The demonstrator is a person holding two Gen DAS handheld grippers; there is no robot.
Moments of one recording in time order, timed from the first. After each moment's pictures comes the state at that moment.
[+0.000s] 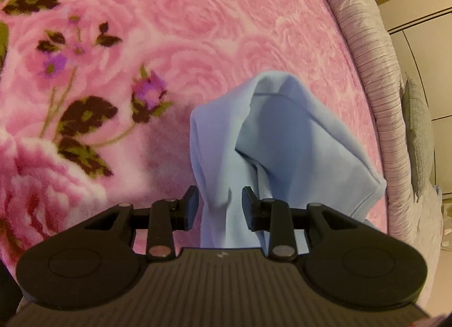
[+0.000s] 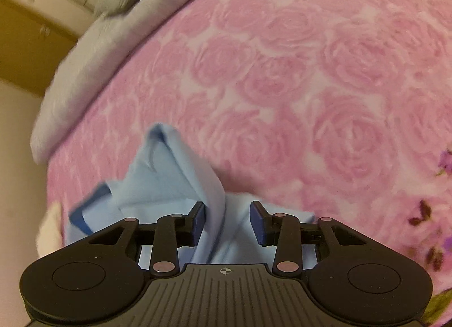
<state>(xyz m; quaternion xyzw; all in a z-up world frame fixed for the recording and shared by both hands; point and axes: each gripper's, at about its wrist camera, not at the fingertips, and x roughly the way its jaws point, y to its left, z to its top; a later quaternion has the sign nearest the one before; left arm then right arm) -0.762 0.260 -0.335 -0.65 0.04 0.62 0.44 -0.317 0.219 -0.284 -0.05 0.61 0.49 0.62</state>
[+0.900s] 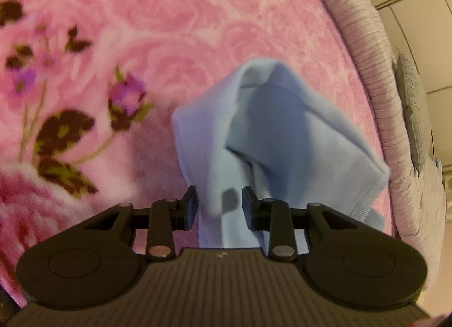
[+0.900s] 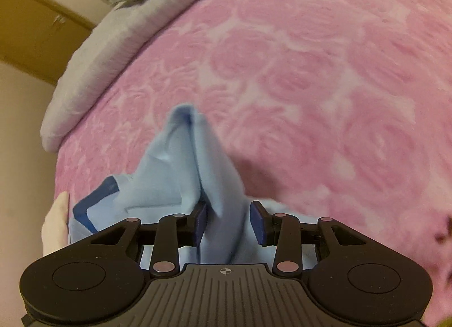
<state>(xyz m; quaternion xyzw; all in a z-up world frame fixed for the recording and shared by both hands) -0.762 0.274 -0.349 -0.65 0.07 0.59 0.47 -0.336 0.246 -0.302 -0.08 0.60 0.54 0.58</state>
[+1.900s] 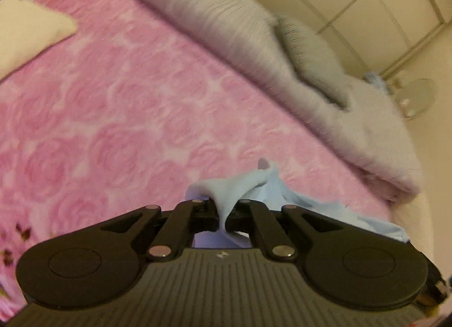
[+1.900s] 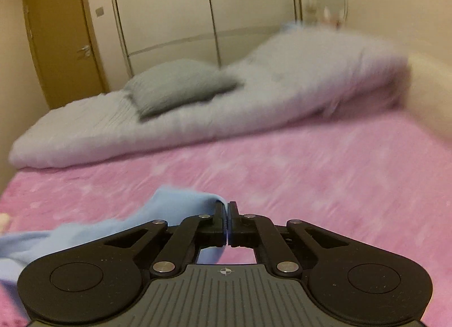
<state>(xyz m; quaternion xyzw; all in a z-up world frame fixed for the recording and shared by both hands) -0.741 0.350 -0.166 -0.50 0.16 0.50 0.70 -0.259 0.208 -0.146 -0.13 0.27 0.57 0.76</state>
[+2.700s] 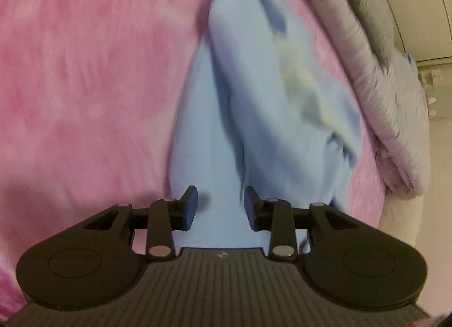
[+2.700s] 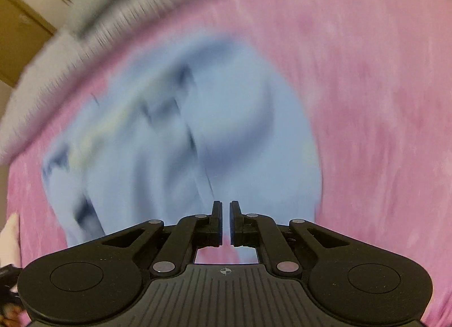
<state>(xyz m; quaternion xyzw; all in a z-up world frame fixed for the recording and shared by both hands) -0.641 0.338 -0.325 -0.67 0.21 0.43 0.57 -0.212 0.225 -0.310 -0.15 0.61 0.45 0.63</state>
